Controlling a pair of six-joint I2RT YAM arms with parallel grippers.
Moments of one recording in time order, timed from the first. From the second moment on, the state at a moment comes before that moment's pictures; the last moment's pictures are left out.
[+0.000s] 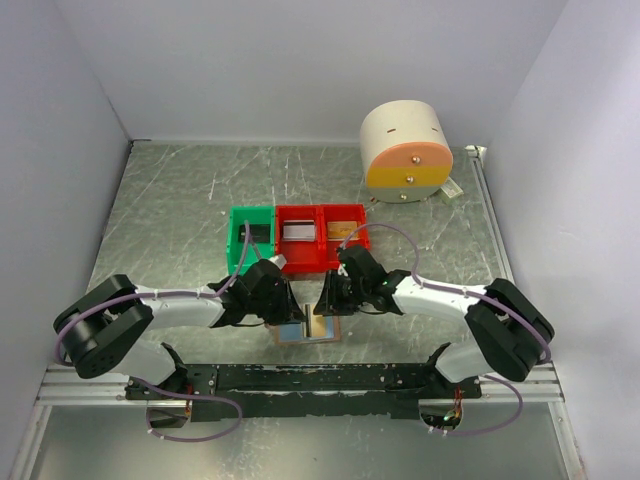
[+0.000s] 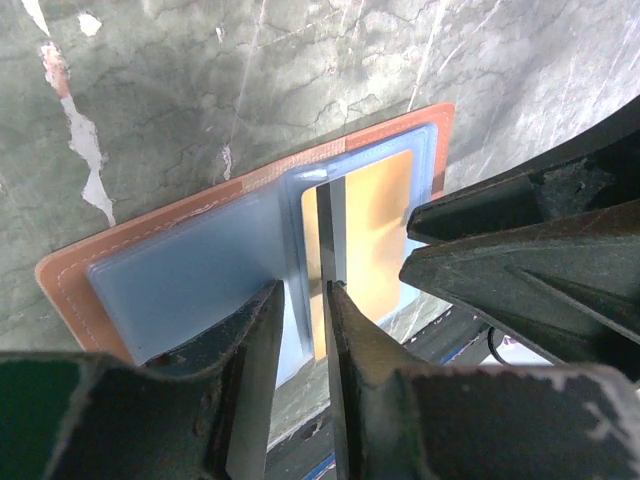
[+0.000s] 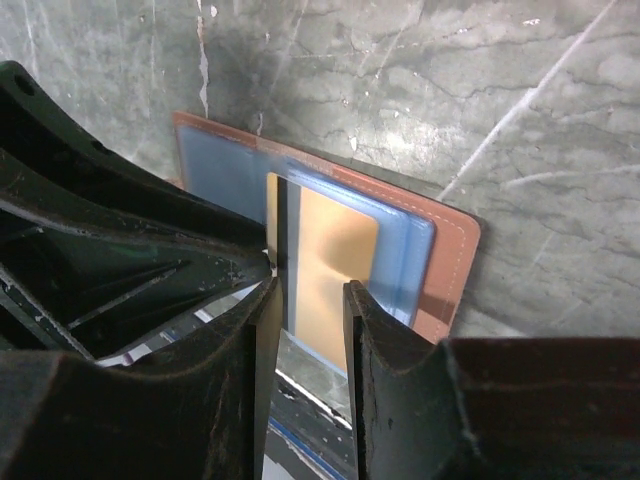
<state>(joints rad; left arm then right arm) -0.89 1.43 0.49 0.12 0.17 -1.03 0.79 1.40 0.59 -0.10 -0.27 0.83</state>
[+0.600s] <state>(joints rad) -0.89 1.46 0.51 0.13 0.18 -1.02 0.79 1.46 0.59 -0.05 -0.28 0.85</state>
